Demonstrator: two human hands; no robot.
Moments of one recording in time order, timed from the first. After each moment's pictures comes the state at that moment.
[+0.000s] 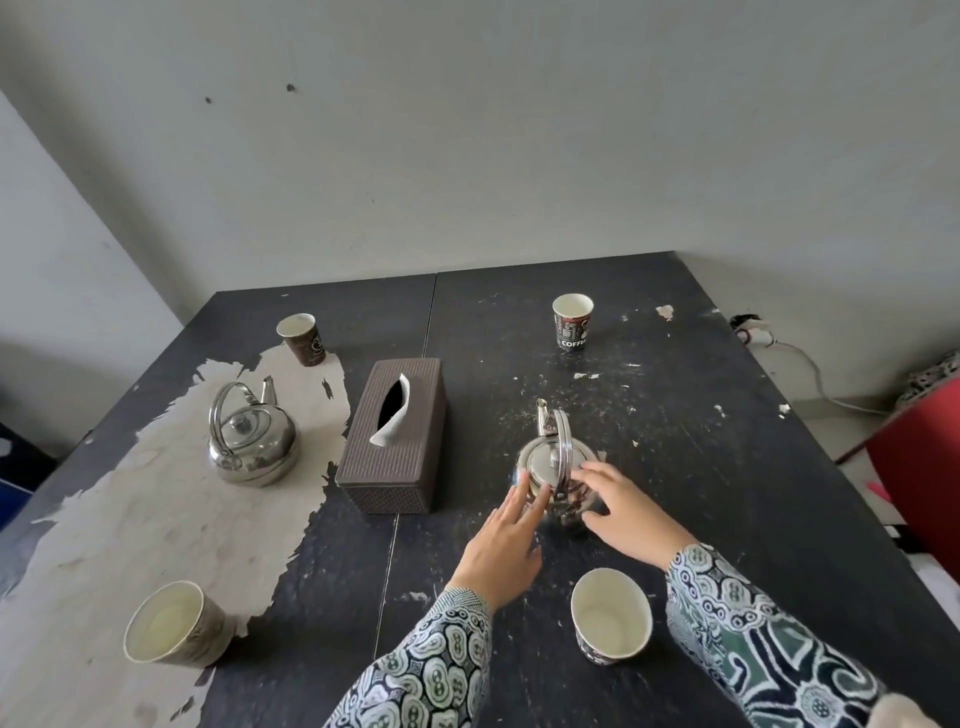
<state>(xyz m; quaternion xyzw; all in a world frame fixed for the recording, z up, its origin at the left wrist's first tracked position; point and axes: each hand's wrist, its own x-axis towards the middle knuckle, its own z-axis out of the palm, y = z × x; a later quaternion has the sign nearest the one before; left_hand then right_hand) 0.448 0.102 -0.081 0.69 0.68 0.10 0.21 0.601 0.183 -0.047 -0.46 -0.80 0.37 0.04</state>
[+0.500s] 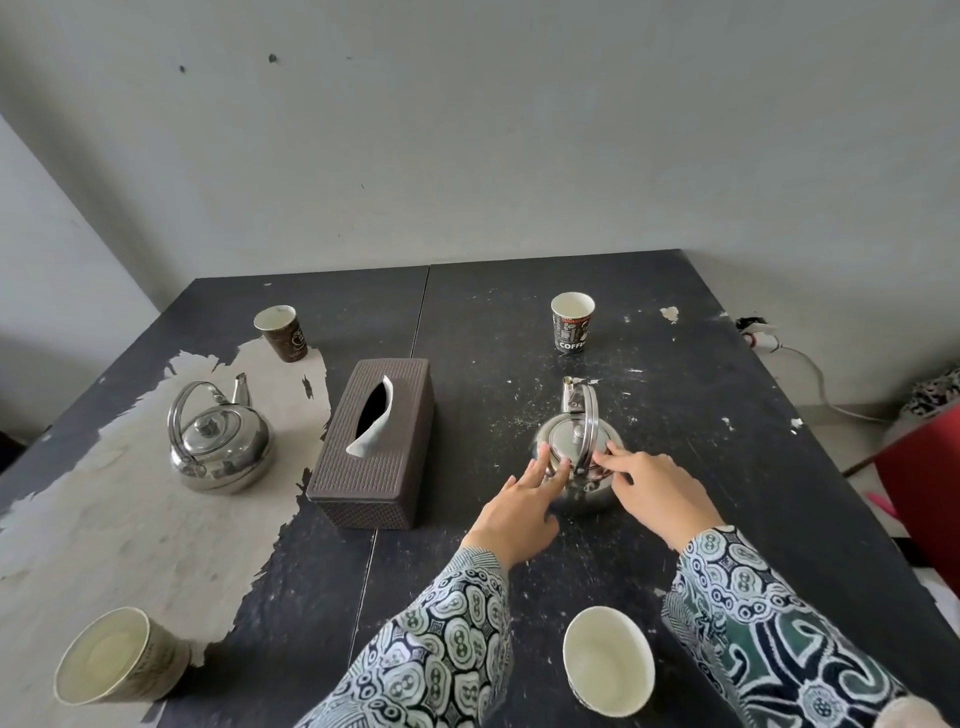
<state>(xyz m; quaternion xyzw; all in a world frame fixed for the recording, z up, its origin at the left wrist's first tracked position) 0.451 0.176 -0.077 0.70 0.67 0.06 0.24 0.610 0.240 -0.047 -0.55 -0.80 0.23 0.02</state>
